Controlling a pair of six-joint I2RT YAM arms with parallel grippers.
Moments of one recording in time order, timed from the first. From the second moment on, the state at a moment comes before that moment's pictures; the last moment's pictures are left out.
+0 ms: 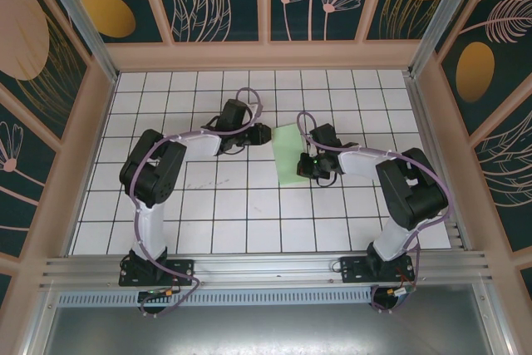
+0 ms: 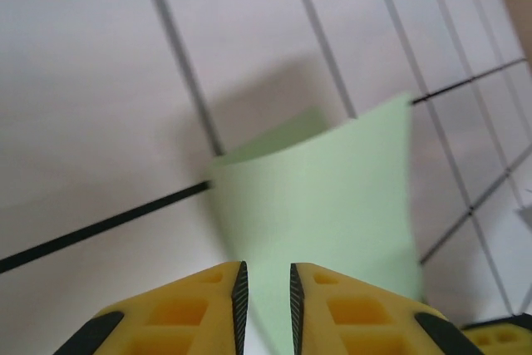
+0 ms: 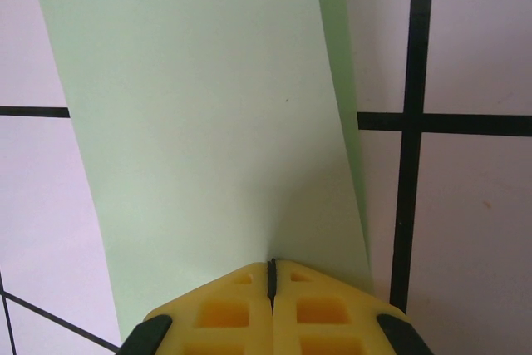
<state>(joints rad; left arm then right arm) -0.53 2.02 1.20 0.13 0.42 -0.50 0.47 1.70 0.83 -0.25 -0.29 0.54</state>
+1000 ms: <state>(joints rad) -0.58 2.22 1.37 0.13 0.33 -0.54 0.48 1.70 0.84 -0.26 -0.28 0.54</state>
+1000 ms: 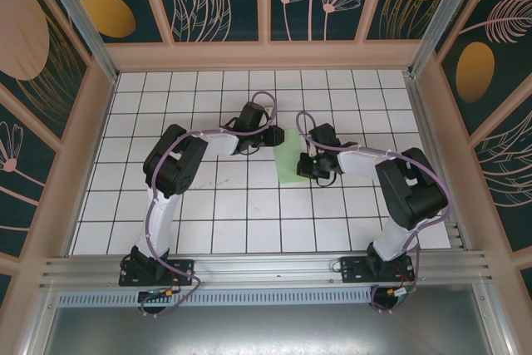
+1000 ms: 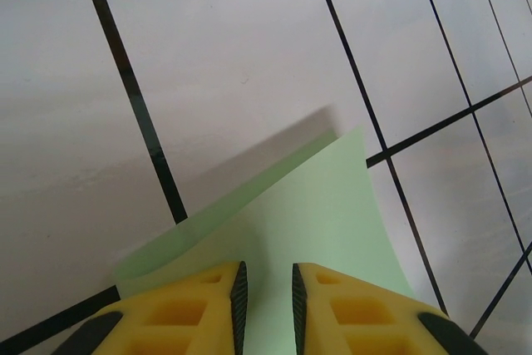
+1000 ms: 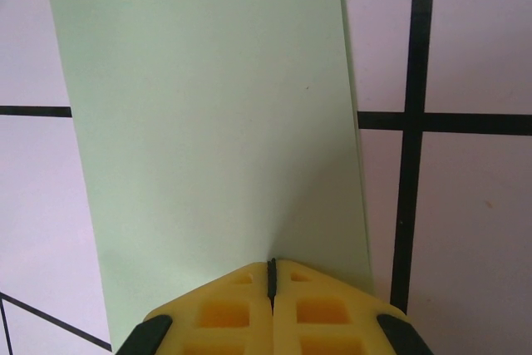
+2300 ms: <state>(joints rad) -0.61 1.94 1.13 0.09 0.41 -0.61 0.42 1.37 0.71 -0.16 -0.24 0.68</state>
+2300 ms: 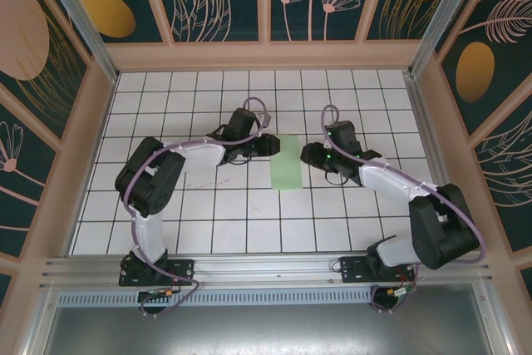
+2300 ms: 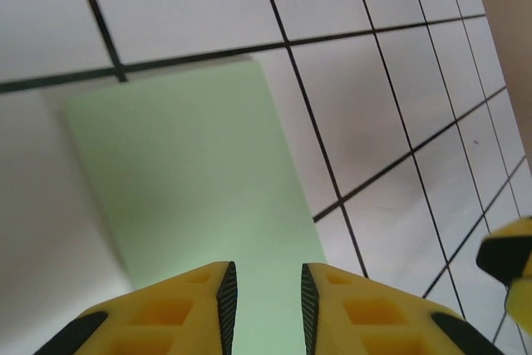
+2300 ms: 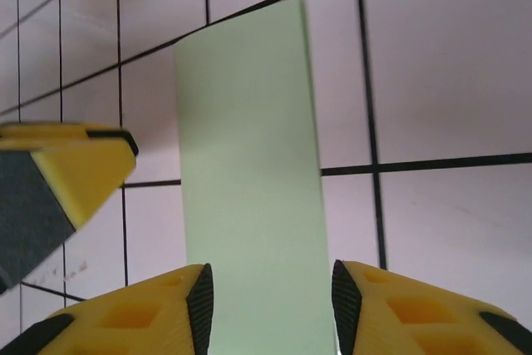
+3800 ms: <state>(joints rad) -0.62 2.03 1.14 0.07 0.37 -0.61 0.38 1.67 0.78 -0.19 -0.63 0.71</state>
